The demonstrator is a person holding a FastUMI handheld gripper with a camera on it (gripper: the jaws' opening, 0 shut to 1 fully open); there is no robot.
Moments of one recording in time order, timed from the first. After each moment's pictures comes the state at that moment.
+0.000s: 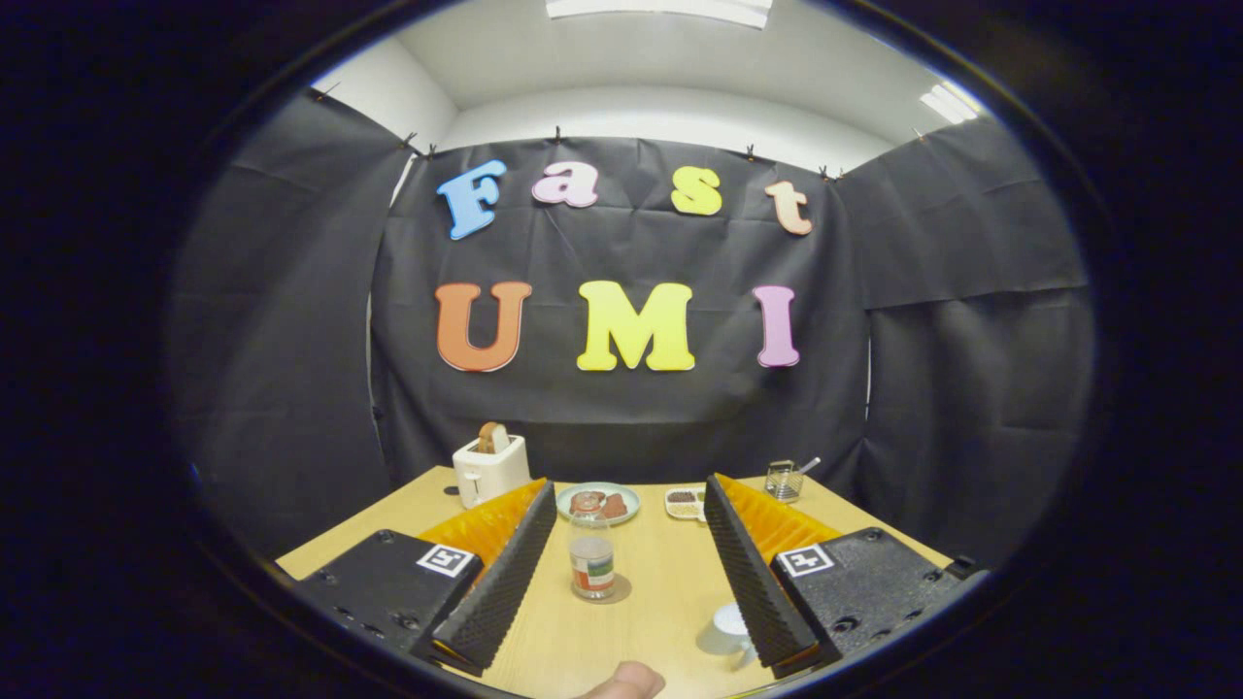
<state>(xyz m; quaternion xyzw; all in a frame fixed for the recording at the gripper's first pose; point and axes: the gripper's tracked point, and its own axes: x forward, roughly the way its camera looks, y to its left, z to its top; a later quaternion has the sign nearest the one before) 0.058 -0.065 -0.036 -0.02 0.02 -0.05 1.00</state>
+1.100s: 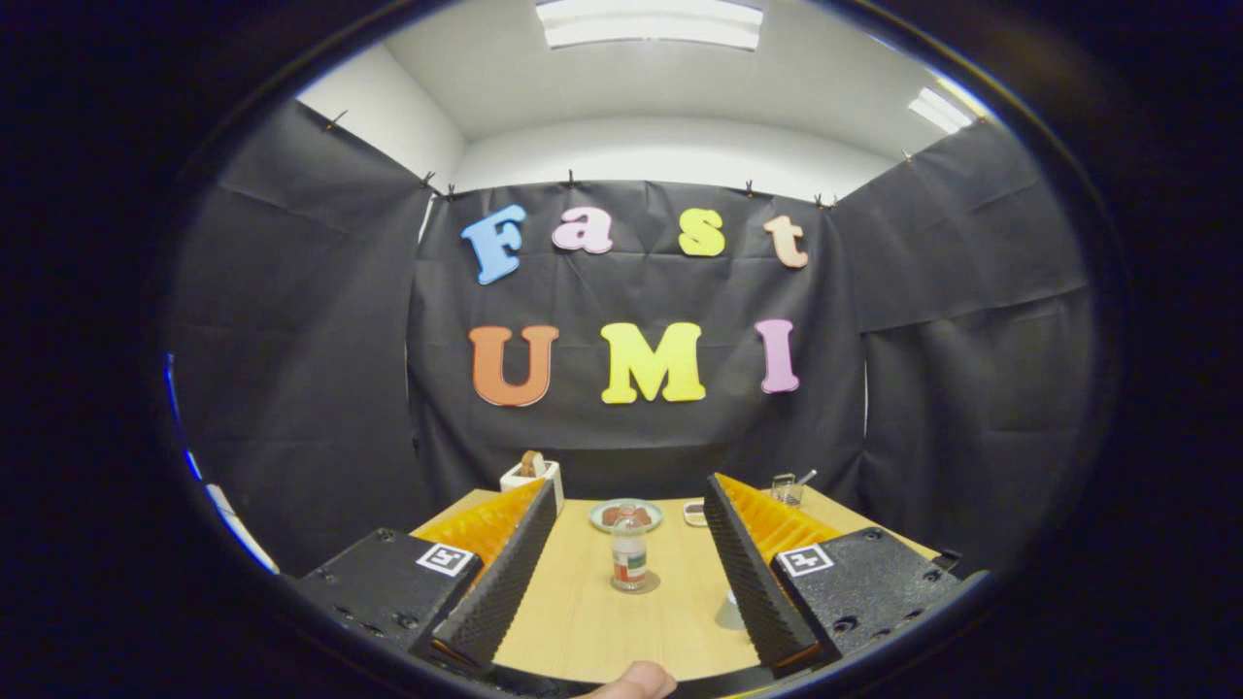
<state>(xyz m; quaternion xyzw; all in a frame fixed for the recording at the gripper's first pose) -0.047 -0.023 -0.001 0.00 -0.03 -0.03 1.00</state>
